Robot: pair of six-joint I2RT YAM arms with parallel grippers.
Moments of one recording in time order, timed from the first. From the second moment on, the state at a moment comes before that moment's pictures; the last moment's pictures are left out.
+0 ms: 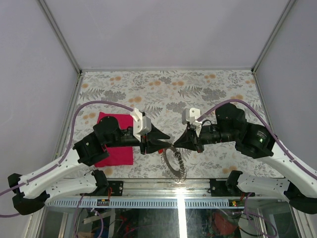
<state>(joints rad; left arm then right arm) -1.01 0.85 0.95 -0.11 0.49 -0.04 0.98 0.95 1.28 -0.70 -0.54 -0.13</state>
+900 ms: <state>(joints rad) -1.01 0.91 0.97 -0.13 0.58 -0.01 0.98 1.00 1.33 -0.80 -0.53 -0.13</state>
